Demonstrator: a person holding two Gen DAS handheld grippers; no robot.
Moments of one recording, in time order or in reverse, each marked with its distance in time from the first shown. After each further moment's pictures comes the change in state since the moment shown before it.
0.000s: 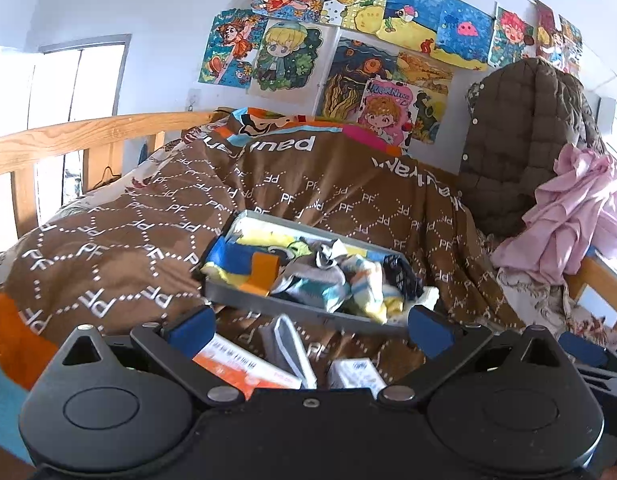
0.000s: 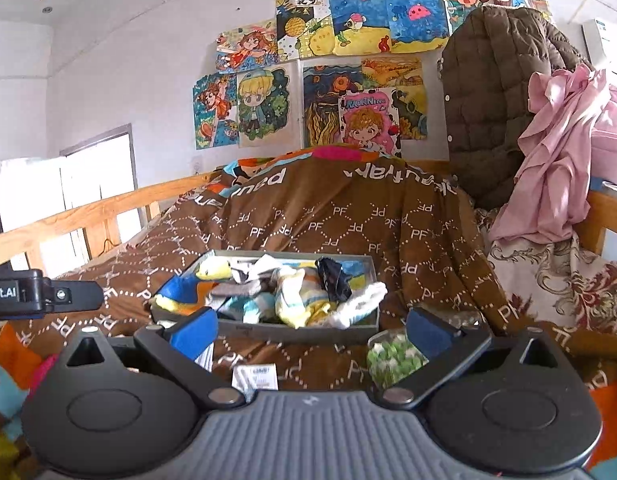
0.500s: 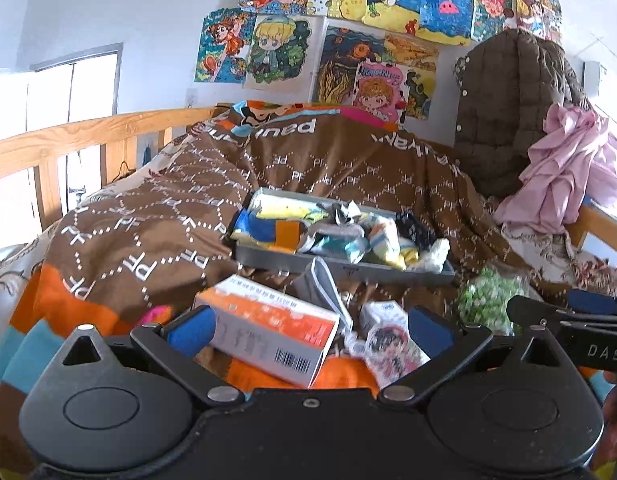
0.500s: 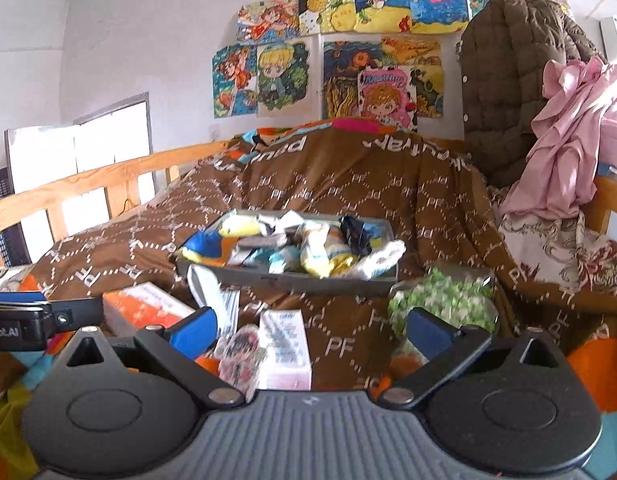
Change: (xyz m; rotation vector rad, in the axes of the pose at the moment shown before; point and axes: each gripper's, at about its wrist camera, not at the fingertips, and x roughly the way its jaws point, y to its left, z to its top) left arm -0.037 0.026 -0.047 0.092 0.027 0.011; right arm -0.023 0.025 -0.033 -0.045 0.094 0.031
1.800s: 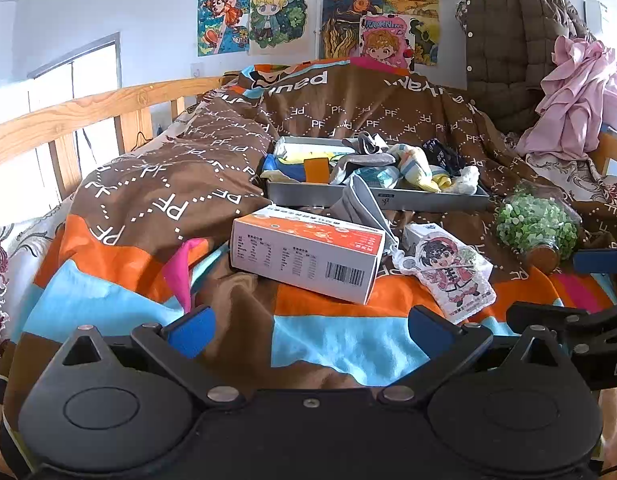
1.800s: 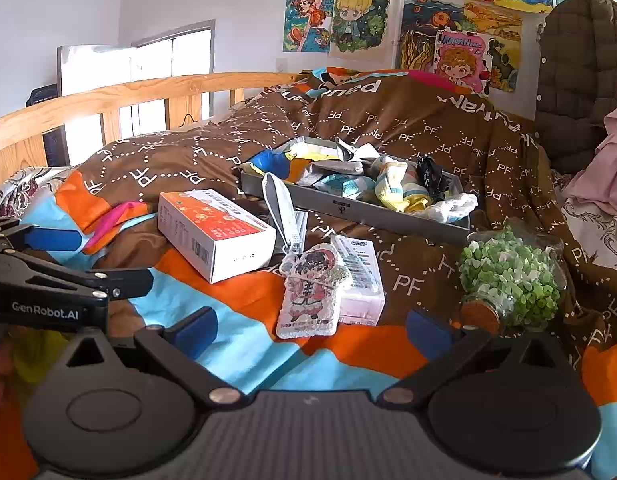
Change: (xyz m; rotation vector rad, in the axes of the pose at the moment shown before) left arm 0.007 0.018 -0.047 0.107 0.102 0.081; right arm 0.018 0.046 -0.029 -0.172 0.152 0.110
